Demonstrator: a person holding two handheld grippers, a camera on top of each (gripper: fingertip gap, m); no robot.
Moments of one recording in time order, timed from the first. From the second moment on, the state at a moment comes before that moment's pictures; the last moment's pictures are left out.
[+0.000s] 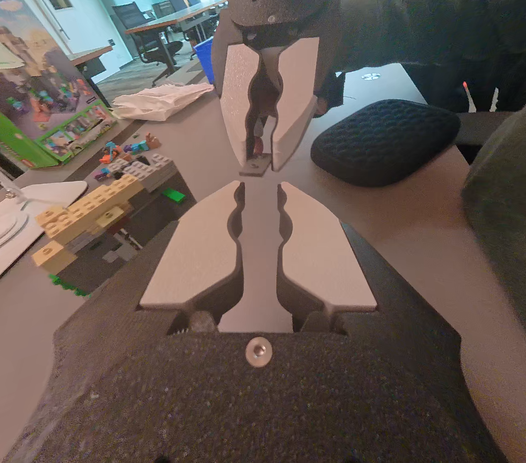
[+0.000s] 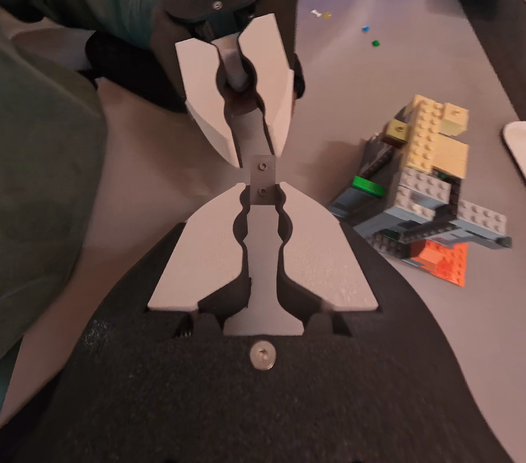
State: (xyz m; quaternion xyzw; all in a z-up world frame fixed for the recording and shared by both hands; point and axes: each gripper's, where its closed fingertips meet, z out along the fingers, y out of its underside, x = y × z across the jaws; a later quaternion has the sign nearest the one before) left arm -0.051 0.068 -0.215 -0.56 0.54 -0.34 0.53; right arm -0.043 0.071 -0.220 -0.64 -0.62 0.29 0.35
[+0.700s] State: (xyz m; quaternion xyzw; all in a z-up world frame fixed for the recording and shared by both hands) left arm -0.084 0.121 -0.210 -0.64 0.43 -0.26 0.58; right arm -0.025 0.173 -0.198 -0.76 -0.50 0.18 0.37
